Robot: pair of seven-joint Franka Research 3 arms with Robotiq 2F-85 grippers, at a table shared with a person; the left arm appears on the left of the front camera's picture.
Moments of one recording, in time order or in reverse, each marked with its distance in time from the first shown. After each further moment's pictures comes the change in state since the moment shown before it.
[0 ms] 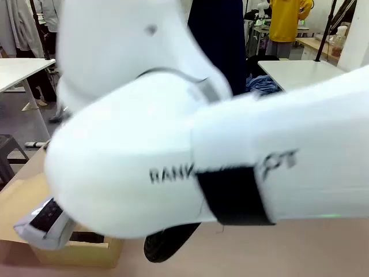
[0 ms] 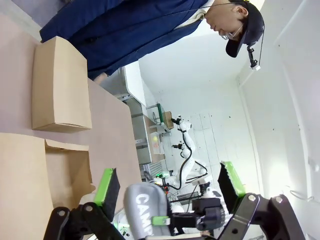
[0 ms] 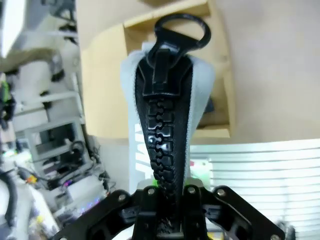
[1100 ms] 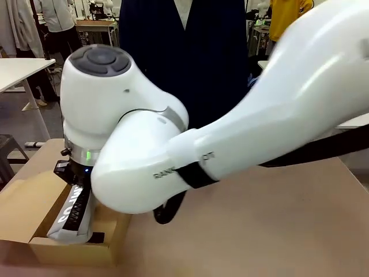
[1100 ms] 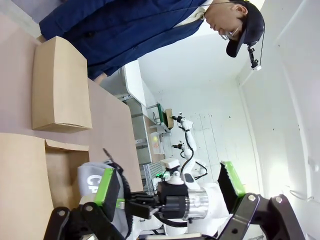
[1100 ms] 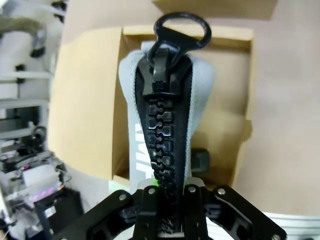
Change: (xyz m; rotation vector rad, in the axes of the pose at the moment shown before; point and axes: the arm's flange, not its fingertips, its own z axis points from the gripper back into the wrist) left arm 0.000 0.000 0.000 0.000 0.000 0.000; right arm 0.042 0.016 -0.107 -0.061 0.000 0.292
